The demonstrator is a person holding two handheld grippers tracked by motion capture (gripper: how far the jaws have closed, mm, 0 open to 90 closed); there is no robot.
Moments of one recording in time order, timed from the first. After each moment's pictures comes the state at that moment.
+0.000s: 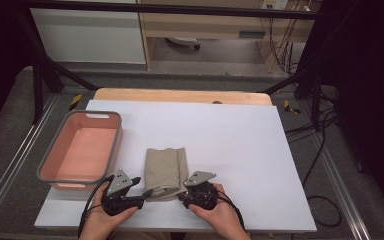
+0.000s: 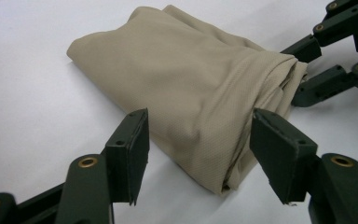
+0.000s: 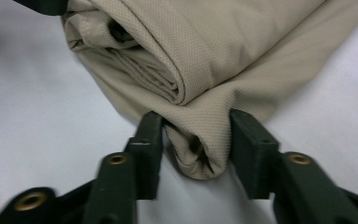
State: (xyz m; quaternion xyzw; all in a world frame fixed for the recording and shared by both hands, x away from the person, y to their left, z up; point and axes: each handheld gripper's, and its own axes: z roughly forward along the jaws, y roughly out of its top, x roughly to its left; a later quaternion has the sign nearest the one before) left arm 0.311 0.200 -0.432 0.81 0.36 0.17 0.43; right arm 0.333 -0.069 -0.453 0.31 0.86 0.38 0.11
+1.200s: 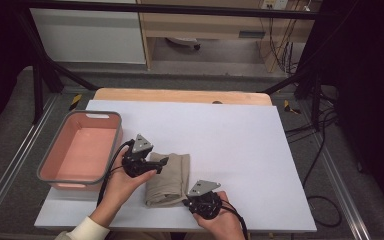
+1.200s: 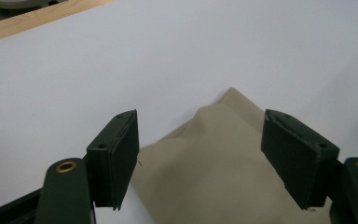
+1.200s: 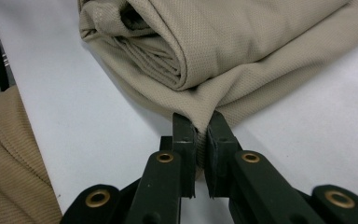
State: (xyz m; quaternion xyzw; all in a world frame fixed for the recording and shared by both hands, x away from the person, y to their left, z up) left arm 0.400 0.152 -0.397 0.81 0.38 0.19 0.41; right arm 0.307 -0.079 -0.452 0.29 0.87 0.38 0.10
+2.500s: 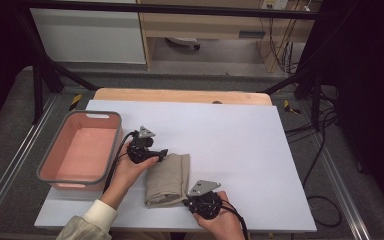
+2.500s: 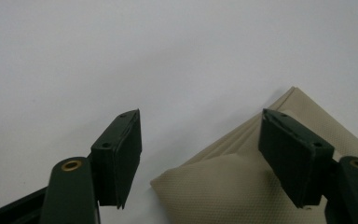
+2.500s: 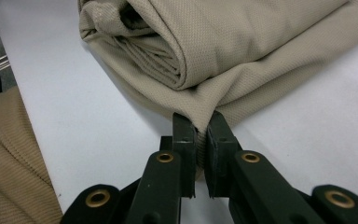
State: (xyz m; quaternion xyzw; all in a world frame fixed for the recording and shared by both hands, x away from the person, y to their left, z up) left arm 0.447 0.155 -0.420 0.81 0.42 0.16 0.37; right arm 0.308 -0.079 -0.453 0.29 0.87 0.38 0.10
